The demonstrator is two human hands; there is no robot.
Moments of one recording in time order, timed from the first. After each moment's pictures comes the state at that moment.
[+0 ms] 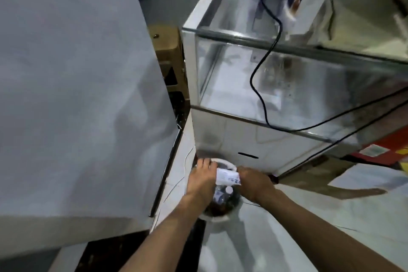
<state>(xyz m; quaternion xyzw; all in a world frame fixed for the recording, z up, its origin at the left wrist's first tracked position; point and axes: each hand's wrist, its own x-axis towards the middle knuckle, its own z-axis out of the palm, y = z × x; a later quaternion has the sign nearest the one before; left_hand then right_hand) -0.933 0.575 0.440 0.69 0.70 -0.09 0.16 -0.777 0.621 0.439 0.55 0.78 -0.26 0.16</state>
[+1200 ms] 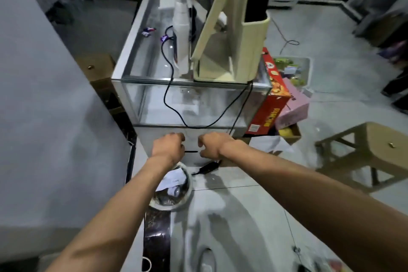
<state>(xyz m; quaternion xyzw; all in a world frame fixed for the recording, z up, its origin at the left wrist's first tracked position) -0.850 0.583 0.684 0.71 0.67 -0.06 0.19 -0.699 0.595 0.717 0.55 0.78 -0.21 0.20</state>
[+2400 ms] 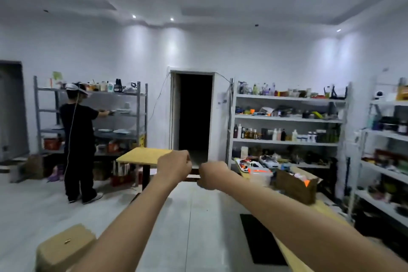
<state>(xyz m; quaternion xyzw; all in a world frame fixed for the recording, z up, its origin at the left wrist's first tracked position) -0.270 -0.109 1.181 0.96 -0.02 0.27 0.07 -0.286 -0.238 1.192 0.98 0.18 0.07 0.10</state>
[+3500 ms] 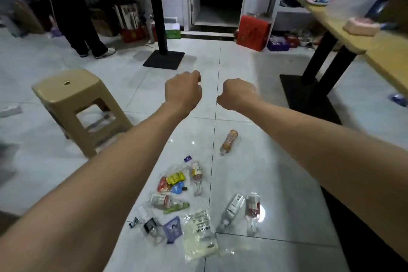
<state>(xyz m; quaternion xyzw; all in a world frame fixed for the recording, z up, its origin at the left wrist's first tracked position) 0.031 -0.007 0.575 0.98 0.03 0.16 0.09 0.031 -0.148 0.608 0.99 0.09 -0.04 -0.04</state>
